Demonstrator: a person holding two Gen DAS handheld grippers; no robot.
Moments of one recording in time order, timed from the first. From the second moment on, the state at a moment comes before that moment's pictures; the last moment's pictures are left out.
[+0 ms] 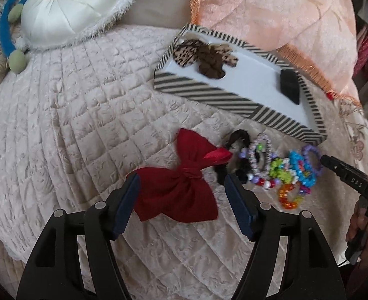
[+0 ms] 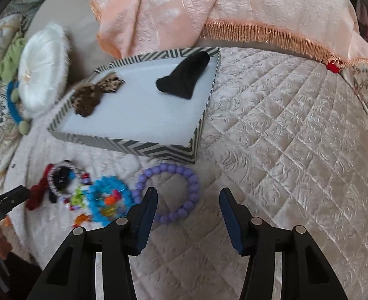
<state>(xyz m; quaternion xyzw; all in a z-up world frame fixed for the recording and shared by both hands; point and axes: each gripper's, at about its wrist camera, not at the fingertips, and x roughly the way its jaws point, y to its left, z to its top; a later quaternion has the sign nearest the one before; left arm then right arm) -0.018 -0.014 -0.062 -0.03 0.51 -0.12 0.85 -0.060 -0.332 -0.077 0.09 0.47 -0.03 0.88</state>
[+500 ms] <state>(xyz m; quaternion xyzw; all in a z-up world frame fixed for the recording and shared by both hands) -0.012 -0.025 -0.068 0.00 0.49 -0.12 0.86 -0.058 -0.334 -0.059 0.12 0.43 0.00 0.90</state>
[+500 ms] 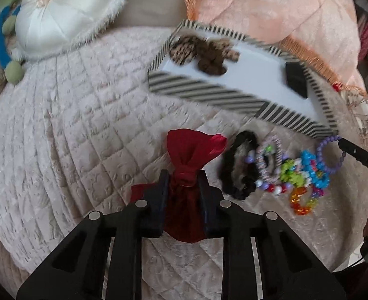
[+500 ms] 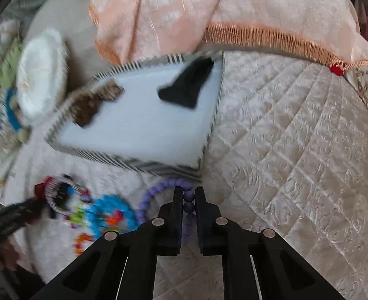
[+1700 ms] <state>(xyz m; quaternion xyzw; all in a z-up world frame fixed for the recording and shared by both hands) -0.036 -0.024 -0.024 0.01 0.38 -0.09 0.92 -0.084 -0.328 -0.001 0.17 0.34 0.07 0.92</state>
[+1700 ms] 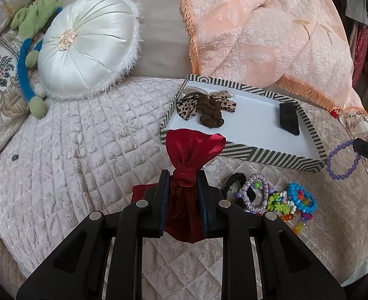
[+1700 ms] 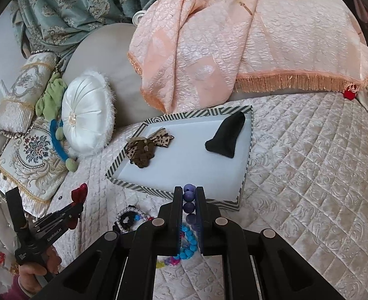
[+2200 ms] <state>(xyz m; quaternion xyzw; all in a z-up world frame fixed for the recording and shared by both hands) -0.040 -0.030 -0.022 0.03 0.36 -0.07 0.93 -0.078 -0.316 0.001 0.18 0.34 0.10 0.92</state>
